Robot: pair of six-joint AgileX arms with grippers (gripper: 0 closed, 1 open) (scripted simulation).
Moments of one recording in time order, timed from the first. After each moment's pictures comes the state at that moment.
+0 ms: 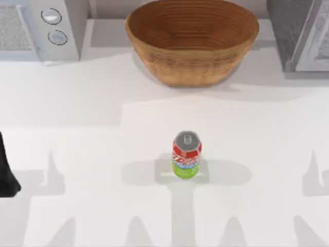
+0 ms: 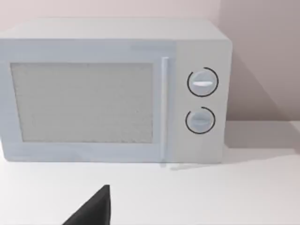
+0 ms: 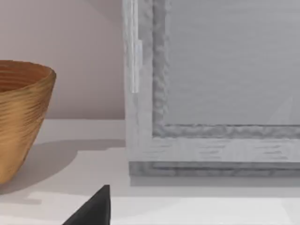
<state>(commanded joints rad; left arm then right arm) 0.00 0.00 0.00 0.00 0.00 0.00 0.00 0.00 0.00 0.00 0.00 0.00</state>
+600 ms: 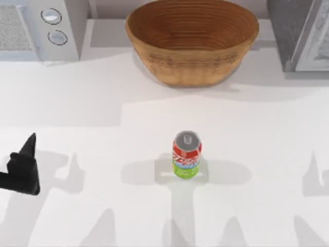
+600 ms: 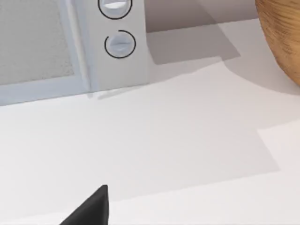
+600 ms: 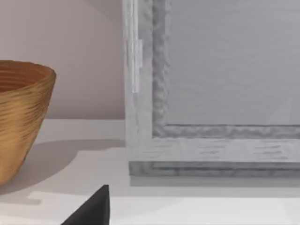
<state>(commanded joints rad) -0.19 0.36 0.30 -0.24 0.00 0.06 0.00 0.00 0.00 0.00 0.00 0.00</state>
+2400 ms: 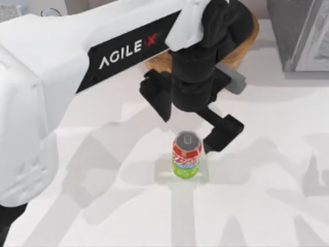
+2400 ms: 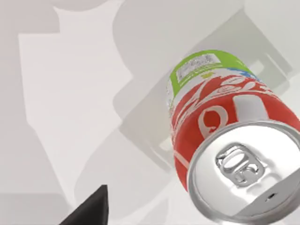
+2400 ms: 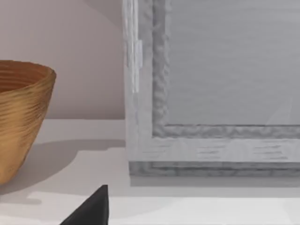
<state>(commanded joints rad) -0.79 2.24 2.04 -1.37 0.01 0.02 0.00 0.00 0.00 0.00 0.00 0.00</state>
